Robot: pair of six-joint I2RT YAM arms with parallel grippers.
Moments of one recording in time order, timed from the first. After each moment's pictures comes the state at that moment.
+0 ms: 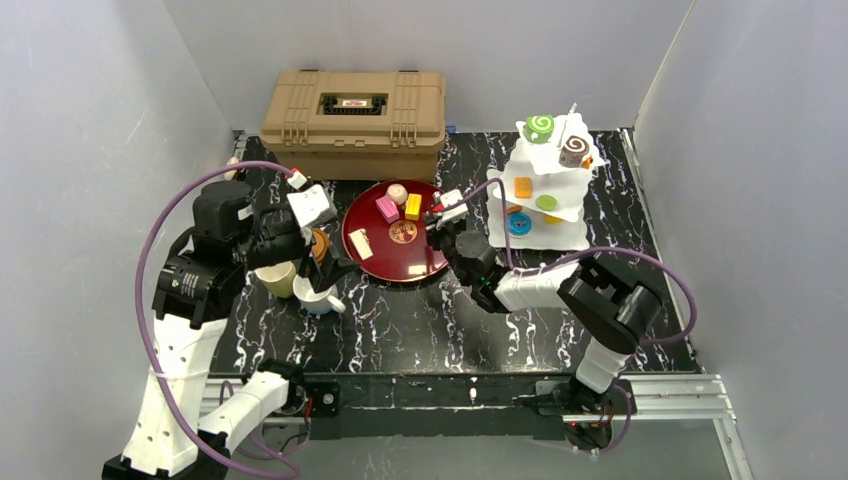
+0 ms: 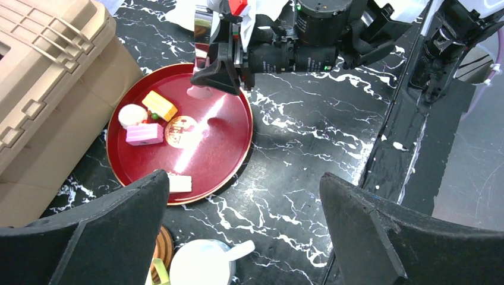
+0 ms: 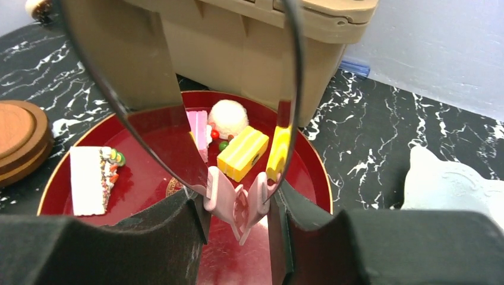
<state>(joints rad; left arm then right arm) -0.26 0.89 1.38 -1.00 0.73 0.47 0.92 1.69 0.73 0.99 0.45 -0.06</state>
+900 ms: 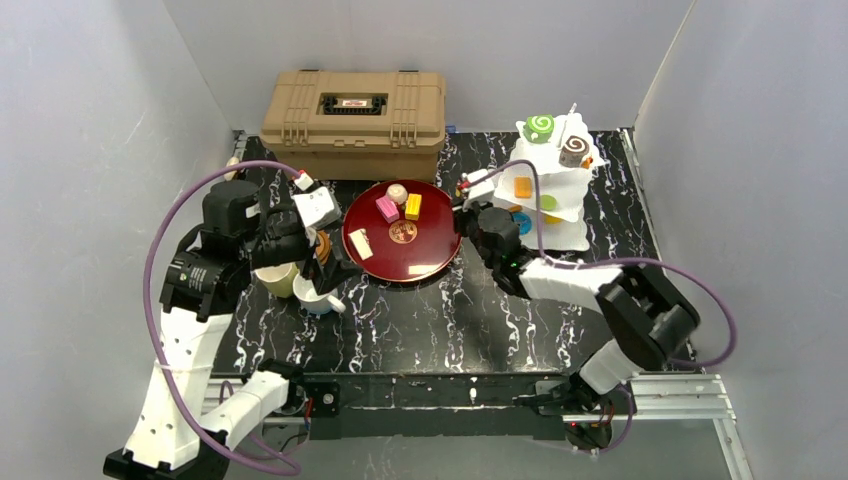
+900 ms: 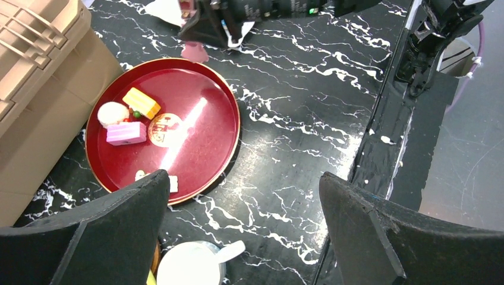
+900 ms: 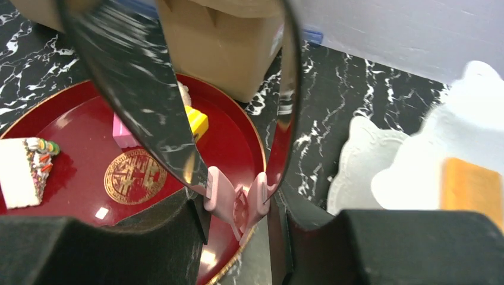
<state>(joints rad) -0.26 0.90 1.35 -1.00 0.77 0.48 0.76 1.49 0.71 0.69 0.38 -0.03</state>
